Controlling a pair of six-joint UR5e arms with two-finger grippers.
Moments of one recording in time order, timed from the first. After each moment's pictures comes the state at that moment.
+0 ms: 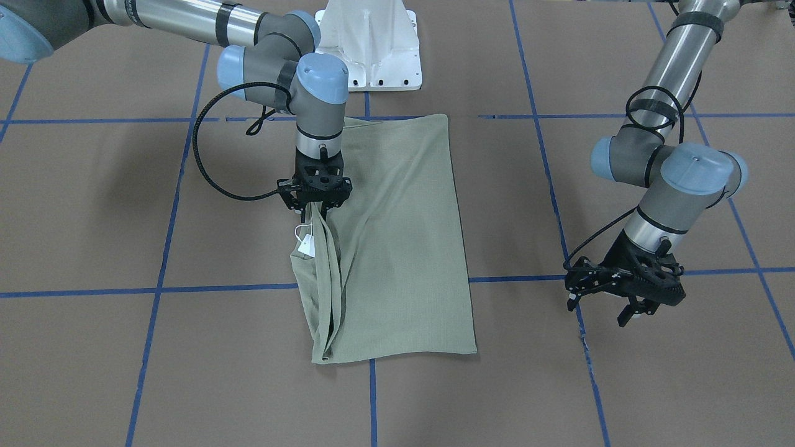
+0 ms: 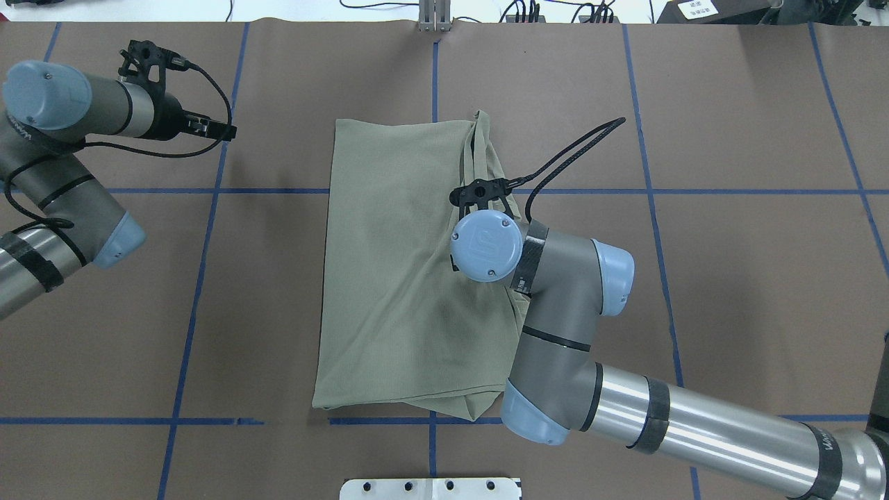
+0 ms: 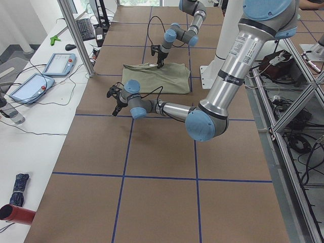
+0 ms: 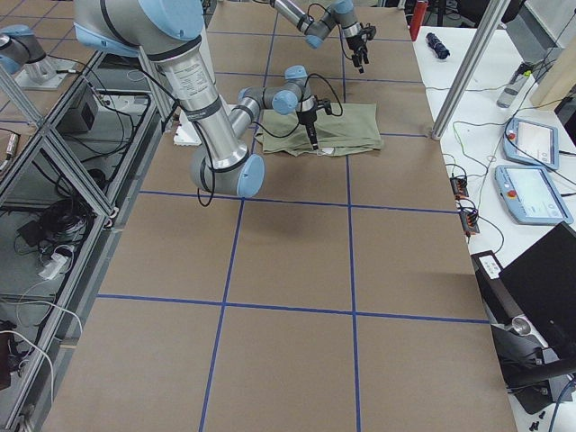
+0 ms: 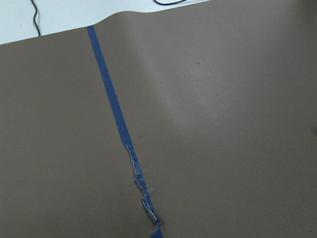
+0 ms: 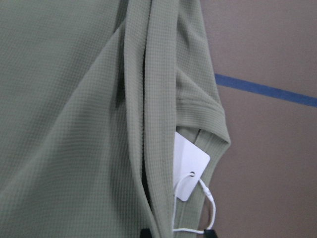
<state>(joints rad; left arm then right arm) -0.93 -2.02 -1.22 -2.53 -1.89 -0.71 0.44 -0.89 1.57 -1.63 1.52 1.08</state>
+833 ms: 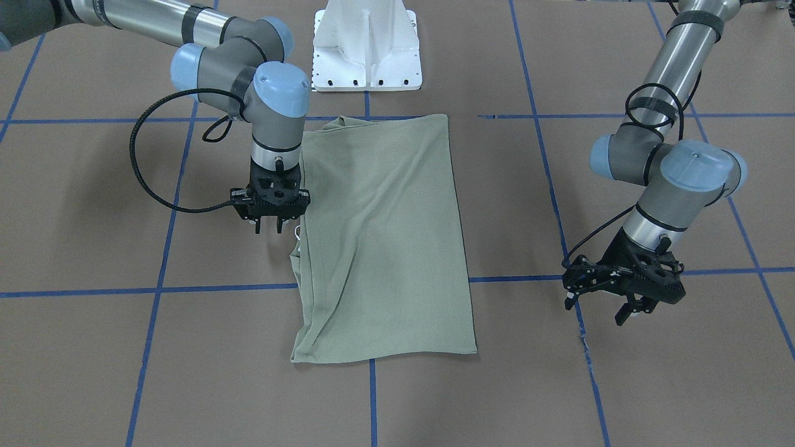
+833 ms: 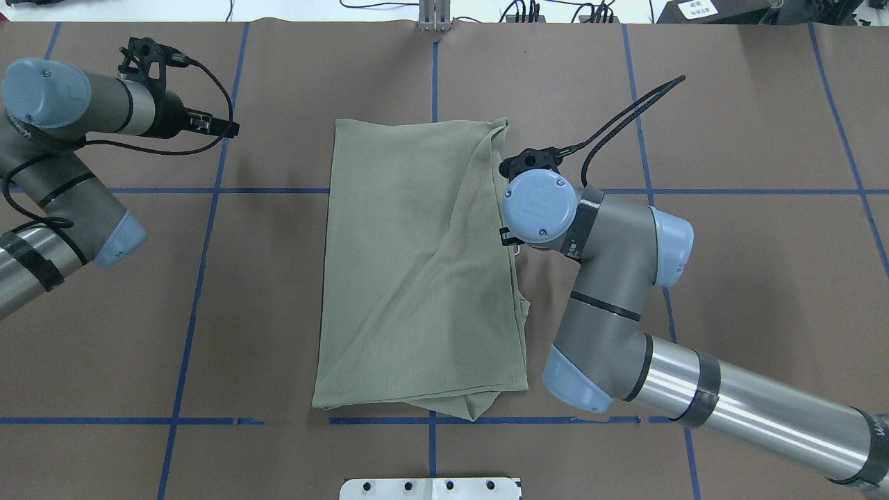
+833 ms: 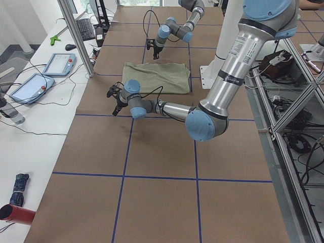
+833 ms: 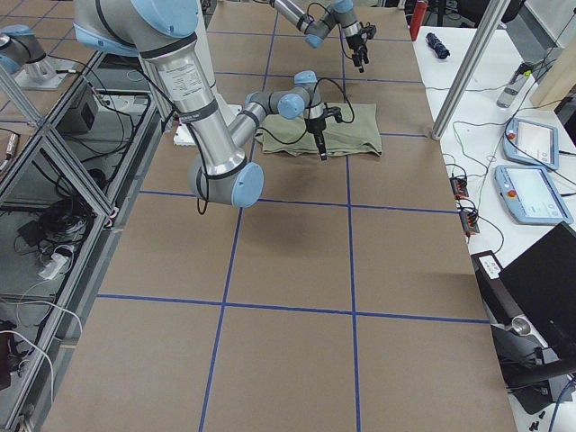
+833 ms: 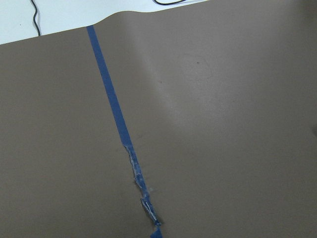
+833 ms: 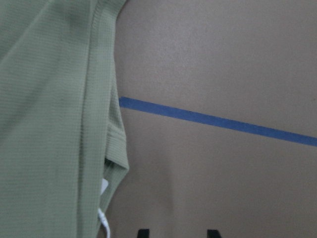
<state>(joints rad) -0.93 -2.02 -1.25 -2.53 -1.90 -0.78 0.52 -0.97 1.70 -1.68 1.57 1.03</state>
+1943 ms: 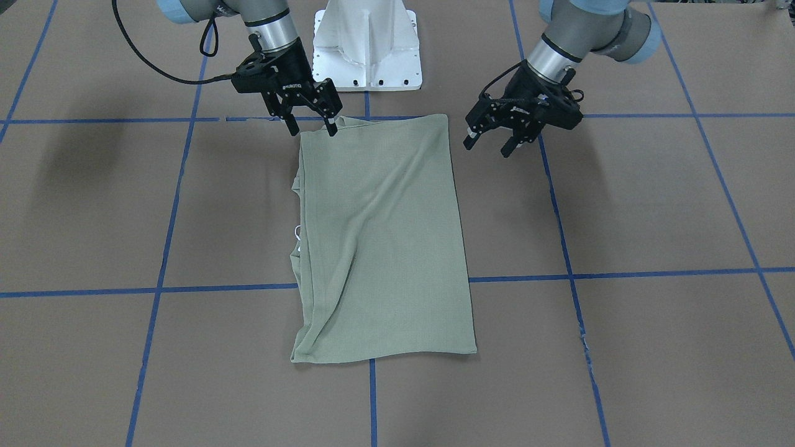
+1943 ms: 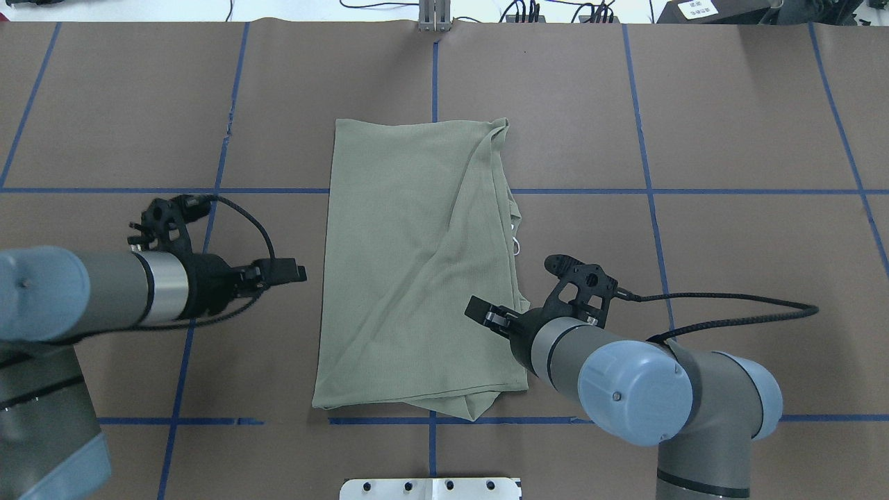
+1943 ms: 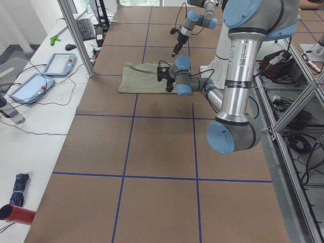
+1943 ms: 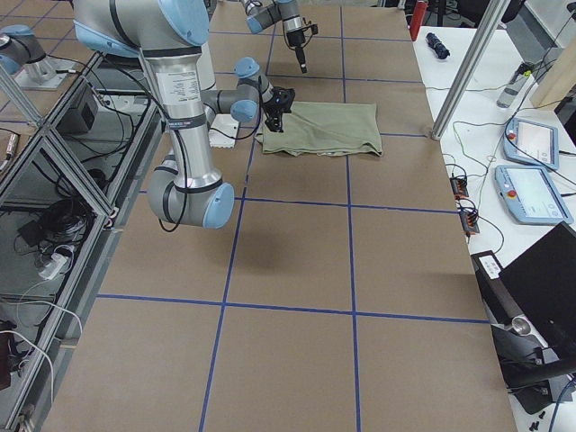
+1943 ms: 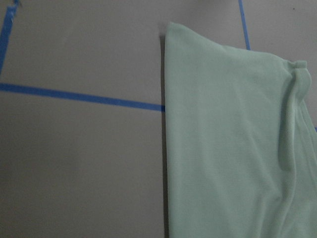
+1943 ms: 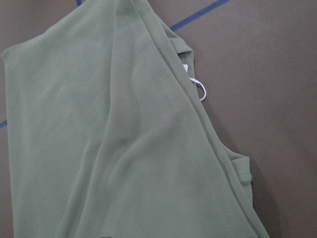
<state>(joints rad) -0.45 -1.69 -2.00 -2.27 -1.67 -1.59 0.22 -1.24 2.05 -1.32 1.33 1.84</state>
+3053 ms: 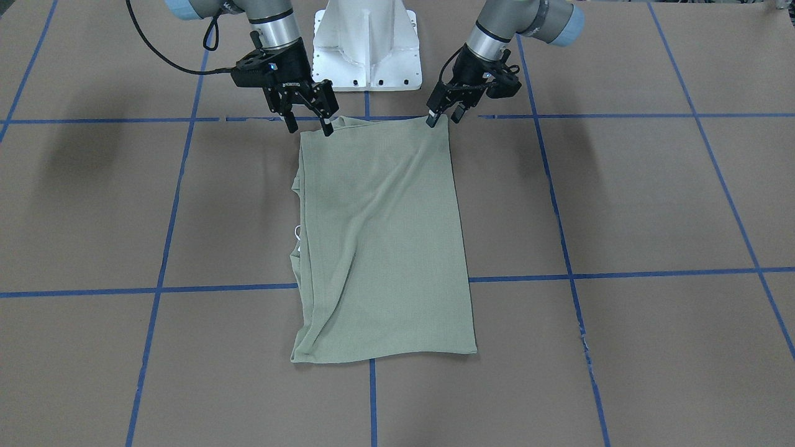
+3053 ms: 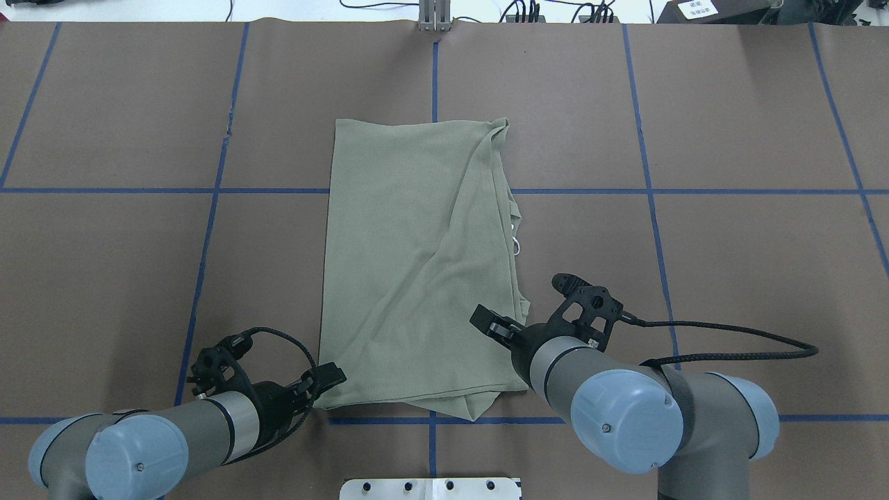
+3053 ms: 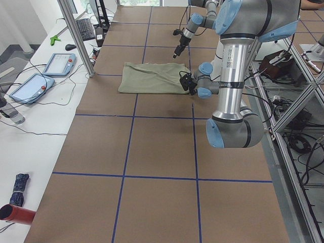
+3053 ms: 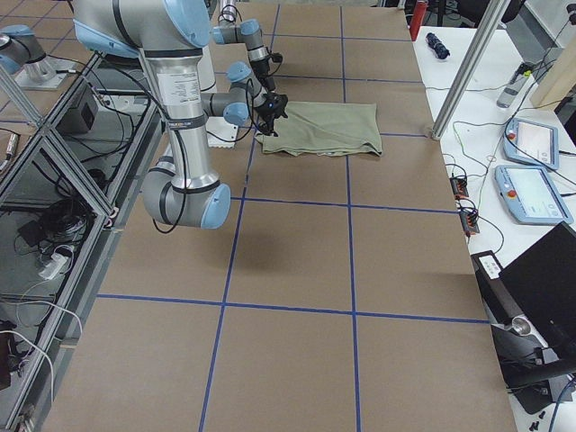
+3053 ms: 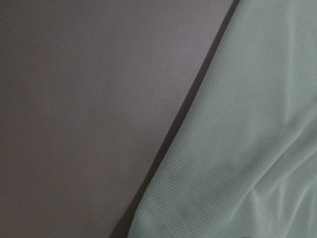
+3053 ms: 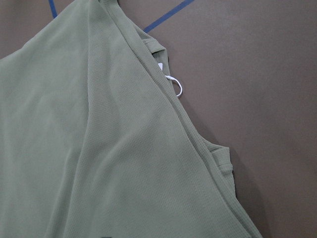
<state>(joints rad) -0.11 -1.70 -1.94 -2.27 -1.37 -2.03 0.18 -1.25 2.05 -1.34 1.27 1.91</state>
